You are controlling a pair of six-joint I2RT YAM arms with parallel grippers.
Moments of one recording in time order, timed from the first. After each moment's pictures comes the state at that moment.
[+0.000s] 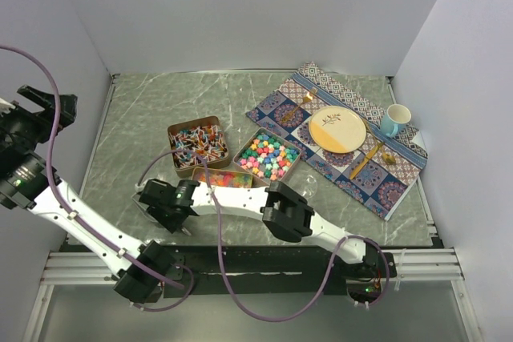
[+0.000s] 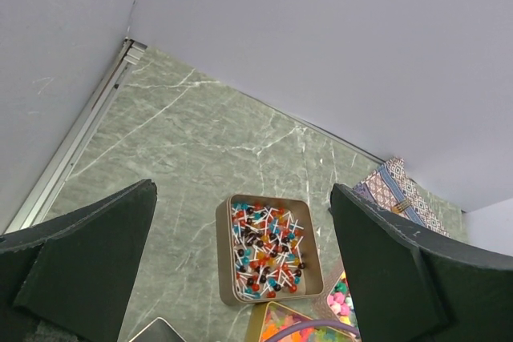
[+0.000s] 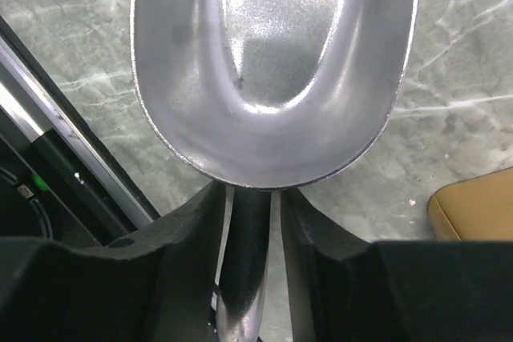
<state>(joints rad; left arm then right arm) 0.99 0.99 1.41 -0.57 0.88 -0.38 1.33 2.49 2.20 -0.76 0.03 0.35</state>
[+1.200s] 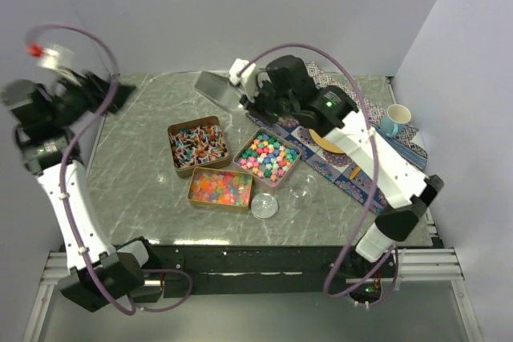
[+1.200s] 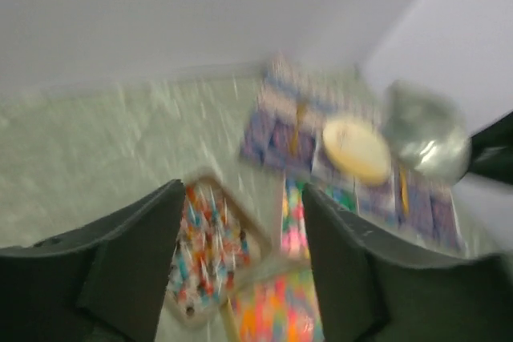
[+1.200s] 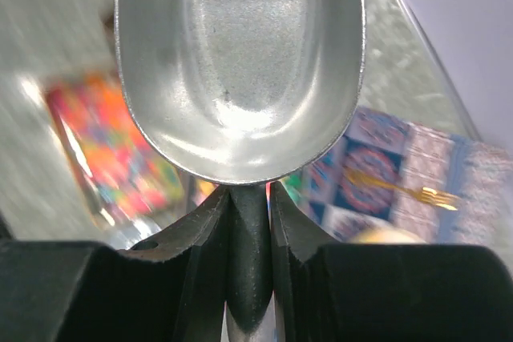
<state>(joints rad) 0.54 1.09 1.41 -0.20 1.00 -0.43 0.80 1.64 1.96 -0.87 -0.06 -0.32</state>
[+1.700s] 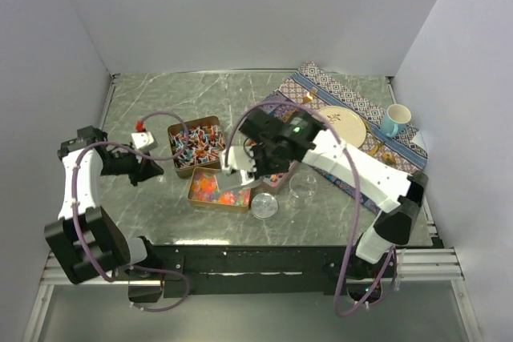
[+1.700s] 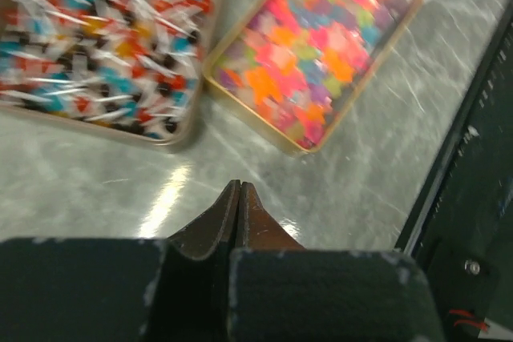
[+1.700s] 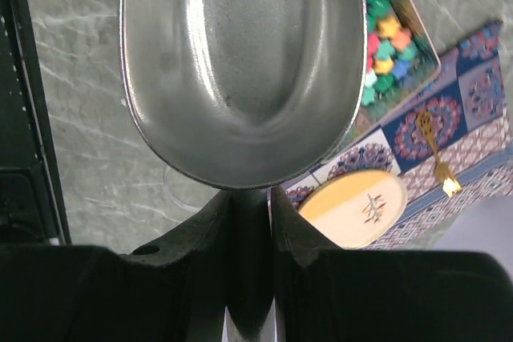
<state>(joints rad) 0.40 1.25 1.03 -1.23 1.00 1.34 0.96 1.61 1.76 -1.33 0.03 -0.82</state>
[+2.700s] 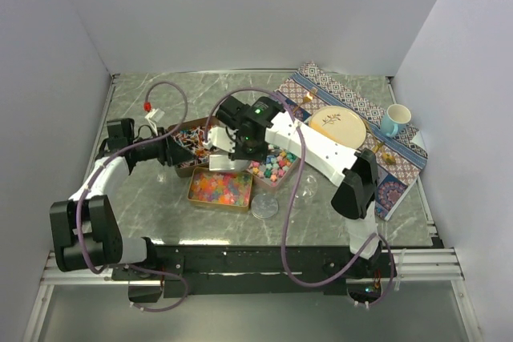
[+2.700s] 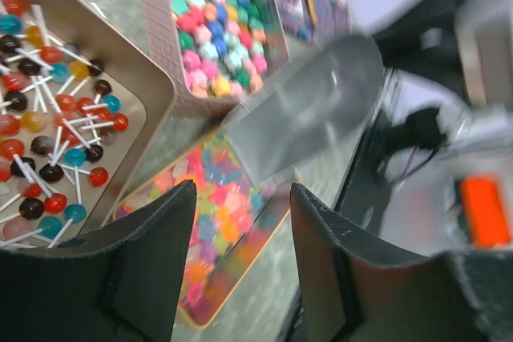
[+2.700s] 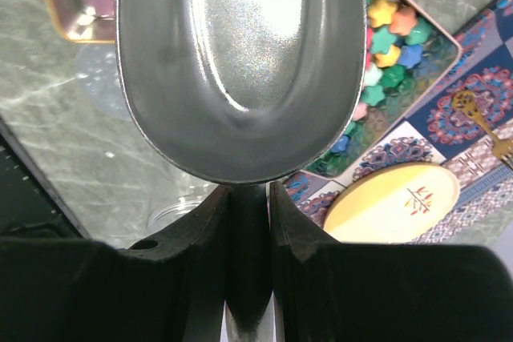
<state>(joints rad) 0.16 1.33 0.76 -0.23 1.23 0.03 0.92 1.98 2.01 -1.36 0.08 -0.62</state>
